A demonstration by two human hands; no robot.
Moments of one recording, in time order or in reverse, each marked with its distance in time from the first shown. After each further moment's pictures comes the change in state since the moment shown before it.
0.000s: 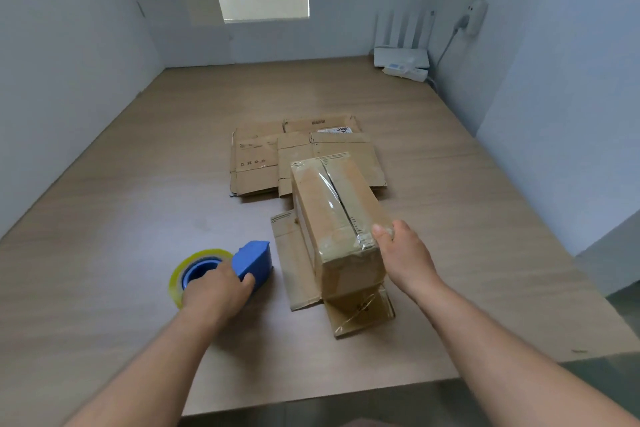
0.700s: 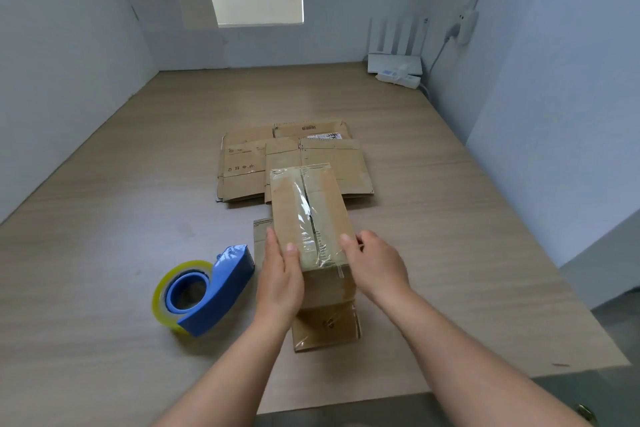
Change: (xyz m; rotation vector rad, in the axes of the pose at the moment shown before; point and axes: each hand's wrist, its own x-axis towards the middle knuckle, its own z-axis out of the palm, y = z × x) left_hand -0.058 0.118 -0.008 -1.139 0.096 0.174; right_hand -0.005 -0.013 -0.003 -0.124 -0.090 -0.063
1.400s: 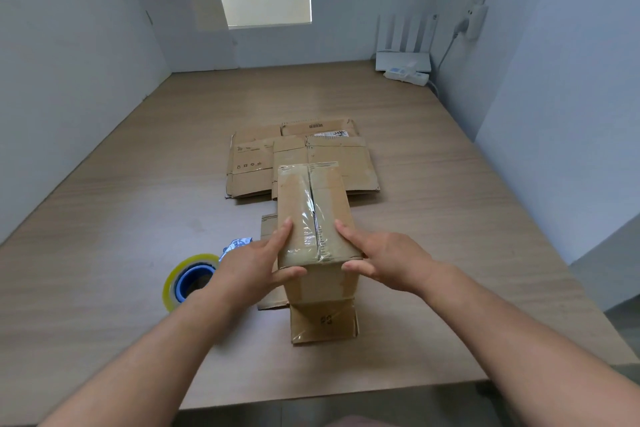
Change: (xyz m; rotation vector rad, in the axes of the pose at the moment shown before) left_hand 0.030 -0.005 -0.063 1.118 -0.310 0.370; right_hand 0.021 0.028 -0.029 -0.533 -0.297 -0.588
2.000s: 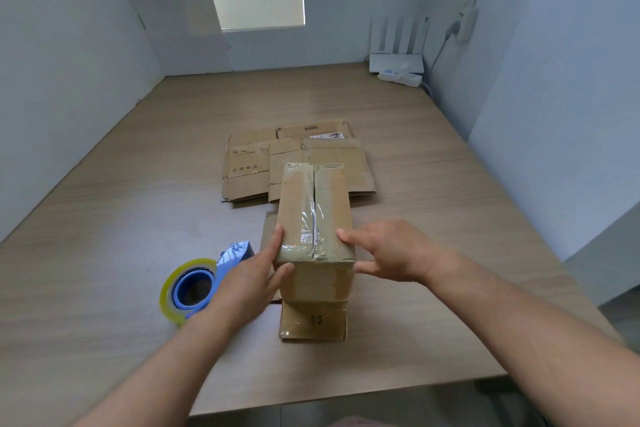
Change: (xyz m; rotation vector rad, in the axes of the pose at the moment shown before) left_hand -0.017 0.008 0.006 -0.353 0.008 -0.115; right_hand 0.000 0.001 -0.019 -0.180 0.121 -0.131
